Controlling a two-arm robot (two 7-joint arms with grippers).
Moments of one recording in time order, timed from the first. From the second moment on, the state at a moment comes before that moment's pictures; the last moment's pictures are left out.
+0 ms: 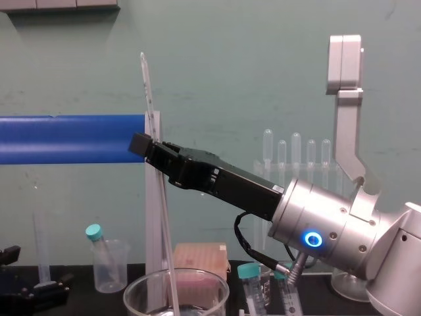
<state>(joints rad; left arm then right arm) -0.20 0.60 0.45 -1.41 -0.25 -0.12 0.03 0.64 0.11 -0.58 -0.93 0.76 -0.27 0.98</state>
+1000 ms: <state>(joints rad) -0.20 0.60 0.45 -1.41 -0.25 -0.12 0.03 0.64 0.11 -0.58 -0.93 0.76 -0.27 0.98</state>
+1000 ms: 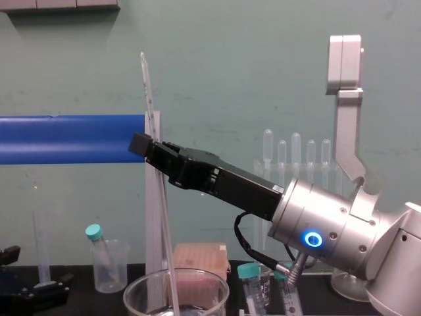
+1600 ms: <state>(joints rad) -0.20 0.60 0.45 -1.41 -0.25 -0.12 0.03 0.64 0.11 -0.58 -0.93 0.76 -0.27 0.98</state>
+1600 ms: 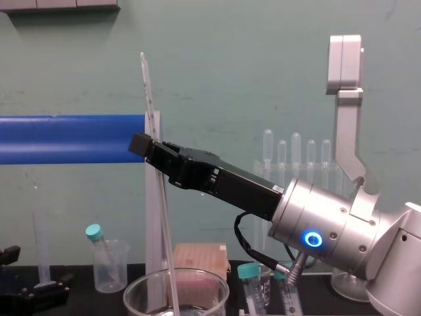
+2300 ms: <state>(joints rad) -0.20 0.60 0.45 -1.41 -0.25 -0.12 0.03 0.64 0.11 -0.58 -0.93 0.76 -0.27 0.98</state>
